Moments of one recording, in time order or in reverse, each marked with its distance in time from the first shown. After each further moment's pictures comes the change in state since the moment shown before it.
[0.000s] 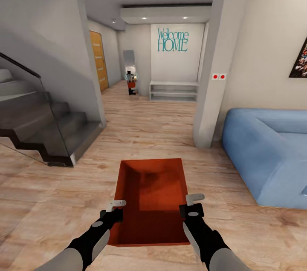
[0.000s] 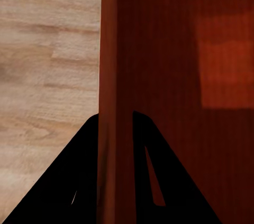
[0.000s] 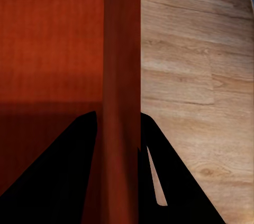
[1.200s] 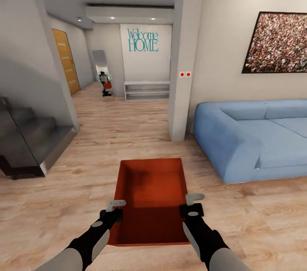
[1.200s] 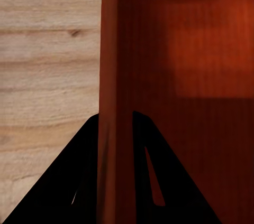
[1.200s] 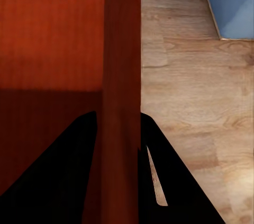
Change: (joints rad) left arm 0.001 0.001 -0.003 -0.002 0.006 -0.003 0.000; right arm -0.001 0.001 -0.001 -0.001 0.007 0.000 0.001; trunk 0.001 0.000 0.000
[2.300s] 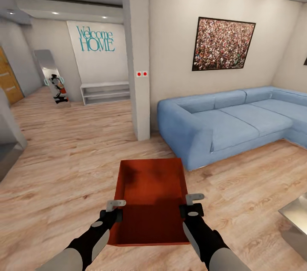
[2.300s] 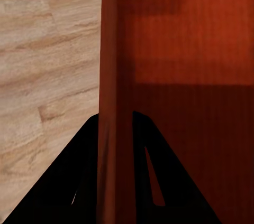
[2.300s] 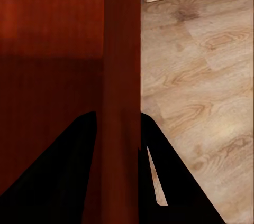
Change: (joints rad) left arm 0.000 0.000 0.000 0.000 0.000 0.001 0.000; right arm 0.000 0.001 -0.001 0.000 0.000 0.000 -0.001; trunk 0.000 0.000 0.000
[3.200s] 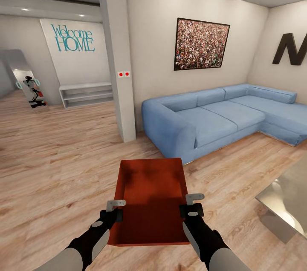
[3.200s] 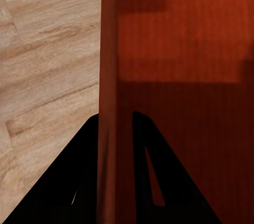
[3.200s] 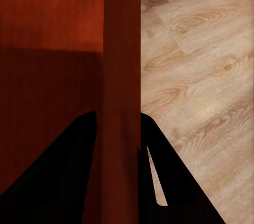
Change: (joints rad) left arm 0.000 0.000 0.000 0.000 -0.001 0.000 0.000; right arm 0.000 0.000 0.001 -0.001 -0.003 0.000 -0.002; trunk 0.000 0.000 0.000
